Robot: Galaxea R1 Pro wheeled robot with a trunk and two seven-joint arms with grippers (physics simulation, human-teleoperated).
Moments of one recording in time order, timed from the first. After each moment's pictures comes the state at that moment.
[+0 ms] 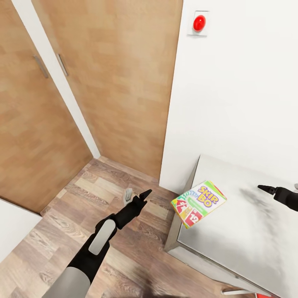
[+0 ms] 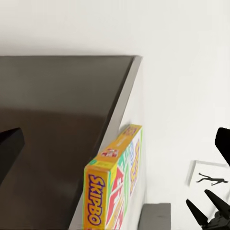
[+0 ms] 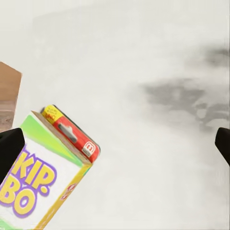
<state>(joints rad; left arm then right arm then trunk) -0.56 -0.11 -0.20 -0.92 1.13 0.41 -0.35 -0.38 -0.54 -0.46 -1.61 -0.94 1.04 -0.09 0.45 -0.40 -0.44</state>
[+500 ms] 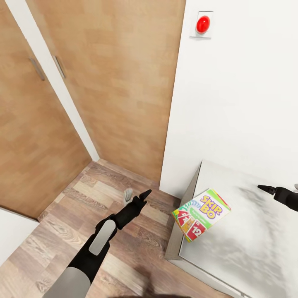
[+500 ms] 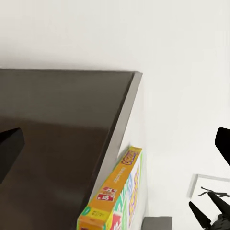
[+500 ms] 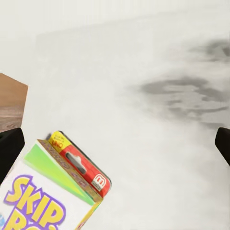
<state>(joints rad) -0.56 -0.11 -0.20 -0.91 1.13 0.40 -0.34 -0.38 -0.54 -0.46 -1.61 -0.94 1.04 -0.09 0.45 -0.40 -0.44</state>
